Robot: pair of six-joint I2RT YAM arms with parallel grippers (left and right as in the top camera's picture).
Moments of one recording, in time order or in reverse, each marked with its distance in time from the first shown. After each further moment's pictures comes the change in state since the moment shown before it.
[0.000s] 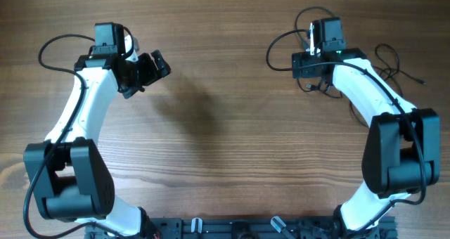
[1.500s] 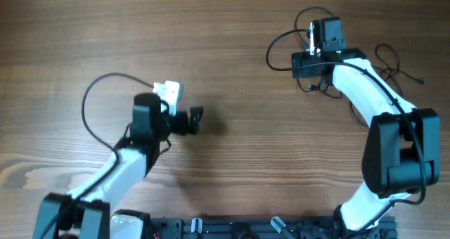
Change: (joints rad) left arm -0.236 -0.367 -0.843 0.925 -0.011 0.298; right arm 0.000 0.000 0.000 0.005 -0.003 0.000
